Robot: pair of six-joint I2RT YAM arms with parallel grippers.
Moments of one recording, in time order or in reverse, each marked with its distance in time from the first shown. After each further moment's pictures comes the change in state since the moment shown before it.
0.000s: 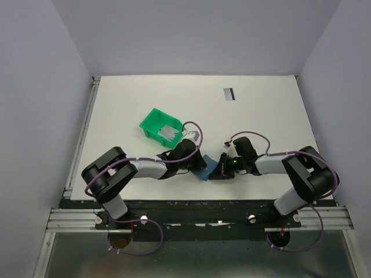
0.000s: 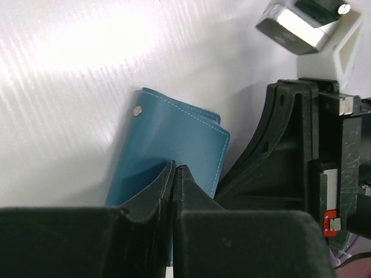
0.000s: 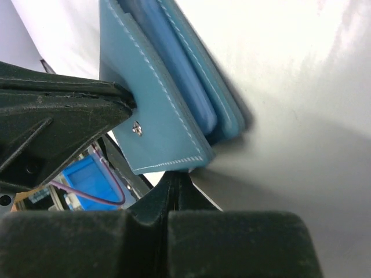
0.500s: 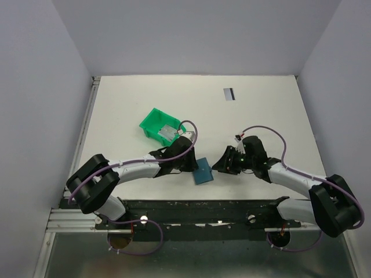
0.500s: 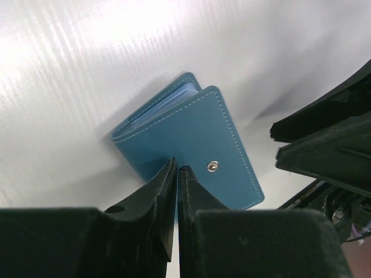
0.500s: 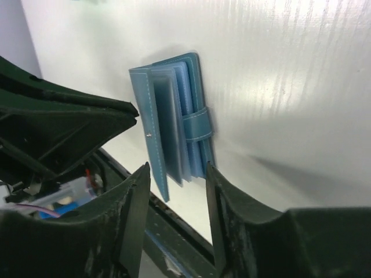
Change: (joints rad) left arm 0.018 -0.187 0.039 -0.351 -0.011 0.075; right arm 0.006 -0.369 -0.061 -0.110 0.220 0.019
